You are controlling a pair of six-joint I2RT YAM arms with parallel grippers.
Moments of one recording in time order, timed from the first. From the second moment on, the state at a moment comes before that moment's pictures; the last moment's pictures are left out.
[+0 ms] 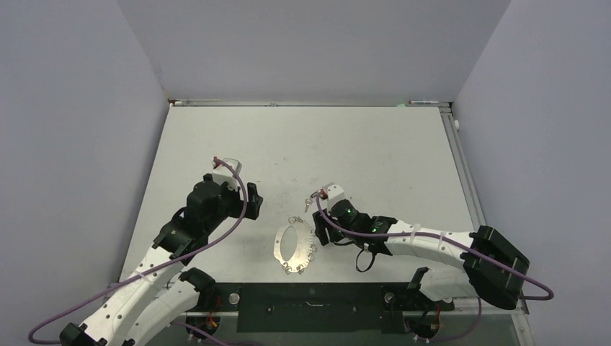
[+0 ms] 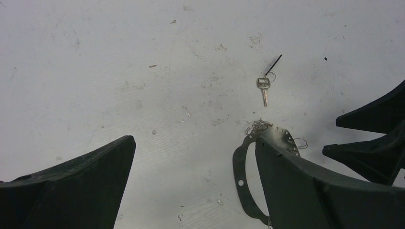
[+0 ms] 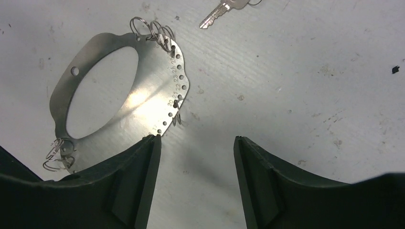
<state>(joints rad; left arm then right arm) -0.54 0.71 0.65 -0.40 -0.14 -0.25 0.99 1.28 0.60 -0.09 0.16 0.37</state>
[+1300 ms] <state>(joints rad) -0.53 0.72 0.65 -0.40 -0.06 -0.24 0.93 1.47 0.54 0.18 -0.02 0.41</state>
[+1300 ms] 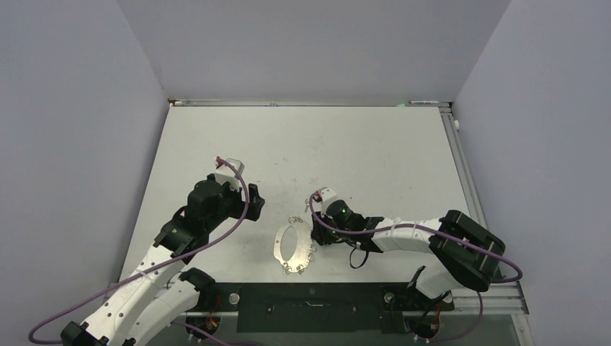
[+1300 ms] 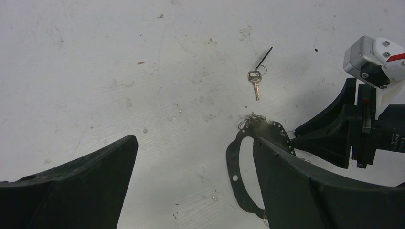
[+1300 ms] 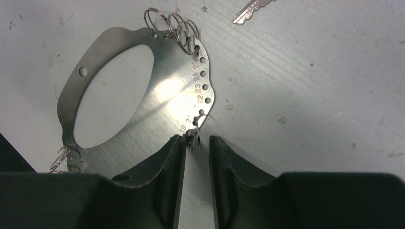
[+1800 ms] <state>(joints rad) -0.52 0.71 0.65 -0.38 0.02 -0.23 0.93 1.44 0.54 0.16 -0.06 0.34</state>
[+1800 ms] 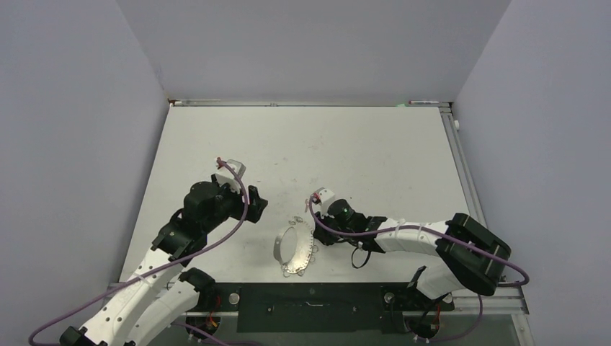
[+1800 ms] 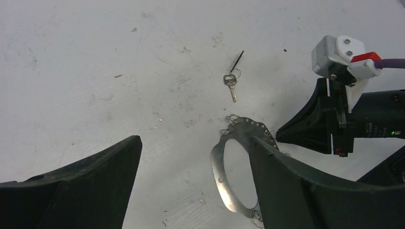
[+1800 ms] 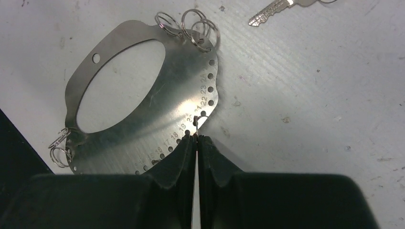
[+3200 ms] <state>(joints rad) -0.59 0.59 0.46 0.14 0.86 0.02 1.10 1.18 1.13 -0.55 -0.29 -0.23</state>
